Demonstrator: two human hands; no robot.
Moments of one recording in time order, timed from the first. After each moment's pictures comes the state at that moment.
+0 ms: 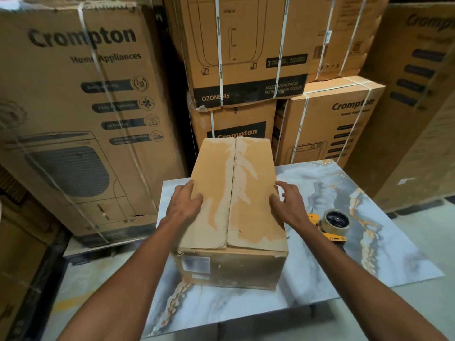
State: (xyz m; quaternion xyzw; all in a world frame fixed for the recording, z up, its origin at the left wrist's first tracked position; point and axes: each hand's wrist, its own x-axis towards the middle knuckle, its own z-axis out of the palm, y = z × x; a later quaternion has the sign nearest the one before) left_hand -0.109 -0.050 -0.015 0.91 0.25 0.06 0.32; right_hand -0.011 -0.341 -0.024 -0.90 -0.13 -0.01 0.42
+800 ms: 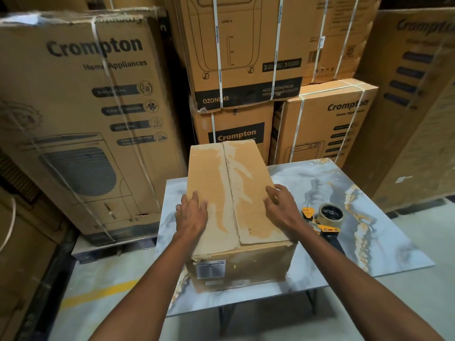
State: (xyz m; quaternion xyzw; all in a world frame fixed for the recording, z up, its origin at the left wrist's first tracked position) left_hand -0.153 -0.103 -0.029 0.92 0.29 0.08 0.25; right_hand -0.064 -0.352 -0.010 -0.88 -0.18 0.03 0.43
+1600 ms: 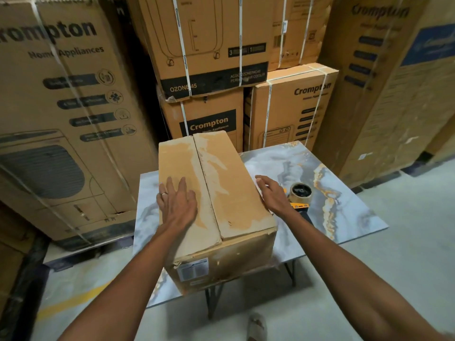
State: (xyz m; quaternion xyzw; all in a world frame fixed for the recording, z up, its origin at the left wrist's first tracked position) left_hand -0.166 -0.148 -0.016 0.94 0.22 0.13 0.22; right_hand -0.068 -0.402 -0.026 -0.86 -0.10 0.06 0.50
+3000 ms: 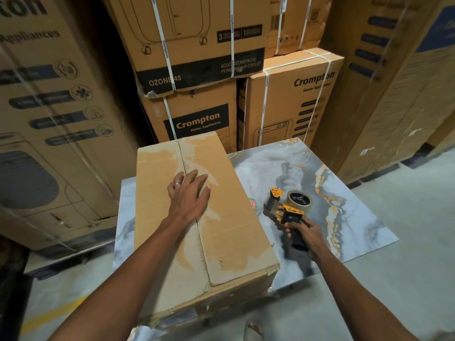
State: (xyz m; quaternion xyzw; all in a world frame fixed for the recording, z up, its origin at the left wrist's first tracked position) left_hand -0.053 -0.153 -0.032 0.96 0.06 0.13 0.25; right_hand -0.027 -0.498 -0.131 -0.64 0.19 0.14 0.73
